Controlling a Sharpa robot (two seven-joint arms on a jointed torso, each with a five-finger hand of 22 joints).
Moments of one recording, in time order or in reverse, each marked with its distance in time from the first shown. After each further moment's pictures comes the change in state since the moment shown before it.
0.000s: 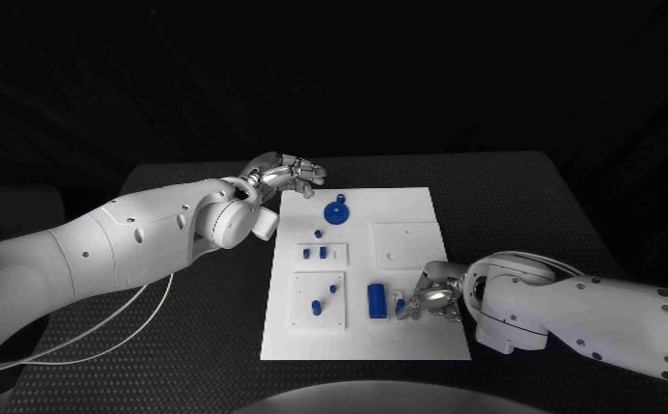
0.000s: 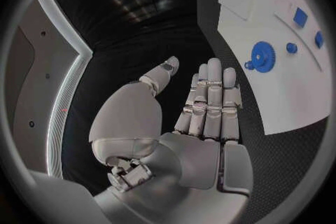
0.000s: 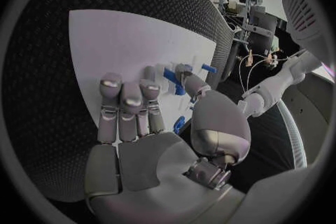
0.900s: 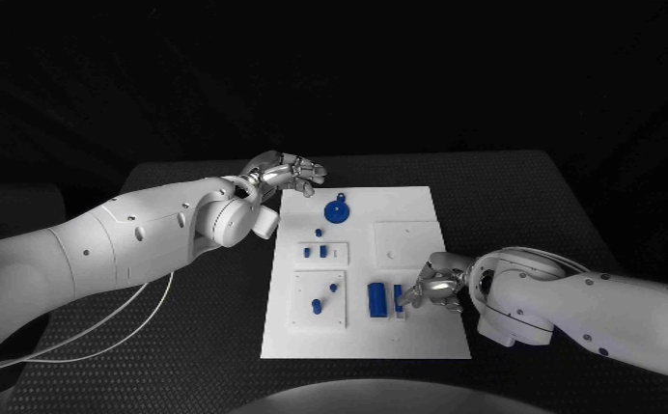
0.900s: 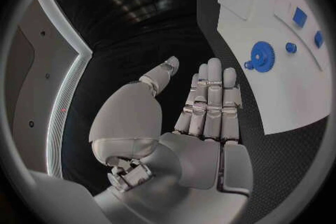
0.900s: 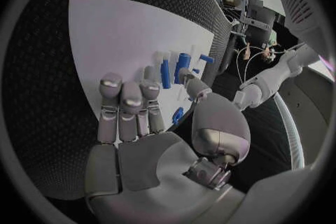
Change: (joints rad) left arm 0.000 0.000 0.000 -0.001 0.000 0.002 -0.002; left_hand 0.000 0.000 0.000 0.000 0.000 0.000 0.000 0.000 0.000 0.000 0.000 0.000 0.000 0.000 0.000 0.000 0.002 -0.006 0.000 0.000 0.000 0.001; right arm 0.000 -0.024 0.012 -0.009 -0.006 -0.051 0.070; right_hand -0.008 0.020 -0.006 -0.011 0.000 0.000 -0.003 0.000 0.002 0.000 0.000 0.000 0.002 -0.001 -0.007 0.000 0.002 0.000 -0.008 -0.007 0.004 -0.001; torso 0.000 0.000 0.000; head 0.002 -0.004
